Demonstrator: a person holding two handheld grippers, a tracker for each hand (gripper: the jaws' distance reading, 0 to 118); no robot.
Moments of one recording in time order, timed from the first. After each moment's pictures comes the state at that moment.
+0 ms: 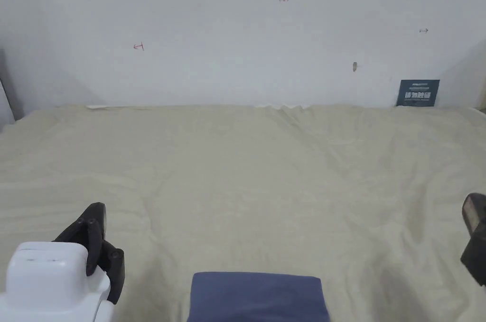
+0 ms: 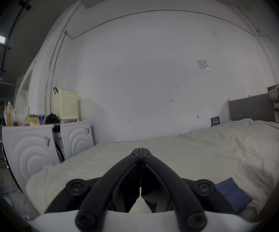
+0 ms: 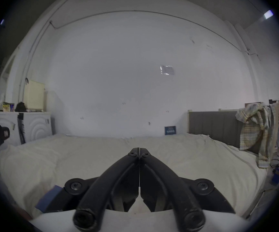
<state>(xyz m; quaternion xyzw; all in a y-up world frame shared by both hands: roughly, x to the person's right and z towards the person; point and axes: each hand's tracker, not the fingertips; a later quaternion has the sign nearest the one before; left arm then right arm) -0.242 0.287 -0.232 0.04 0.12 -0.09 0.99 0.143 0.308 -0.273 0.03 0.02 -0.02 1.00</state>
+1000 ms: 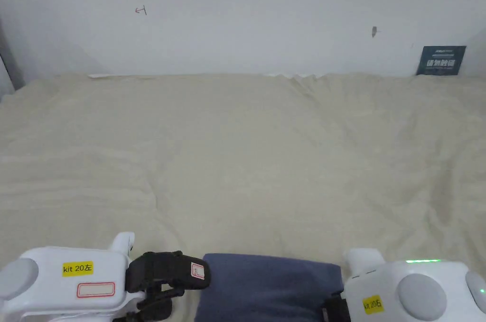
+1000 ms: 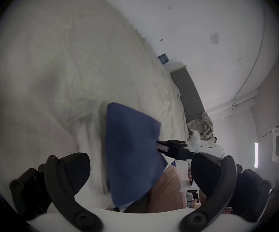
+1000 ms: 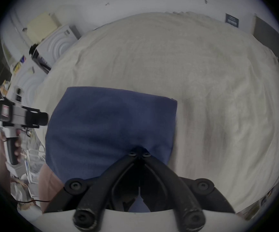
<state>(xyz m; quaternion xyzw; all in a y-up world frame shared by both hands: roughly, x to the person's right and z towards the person) -0.336 0.165 -0.390 -0.48 -0.27 0.39 0.74 0.055 0.180 -0.412 -0.53 0.20 -0.03 0.82</state>
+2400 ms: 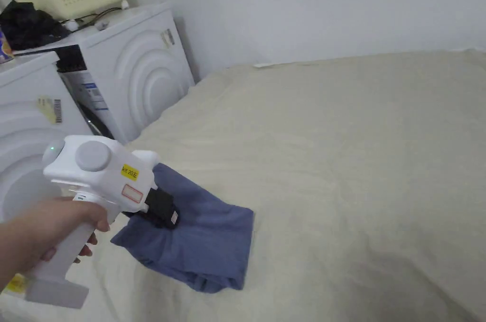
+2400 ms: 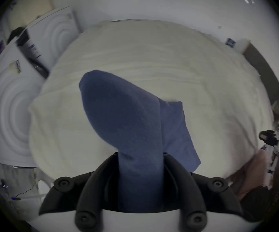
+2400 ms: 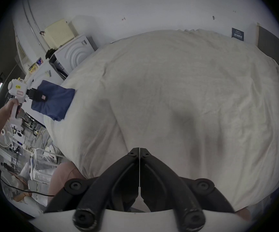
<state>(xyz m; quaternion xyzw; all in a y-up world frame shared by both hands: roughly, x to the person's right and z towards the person) -0.600 0.290 -0.363 -0.55 0.08 0.03 0.83 0.009 0.221 -0.368 -0.48 0.25 -0.03 0.84</state>
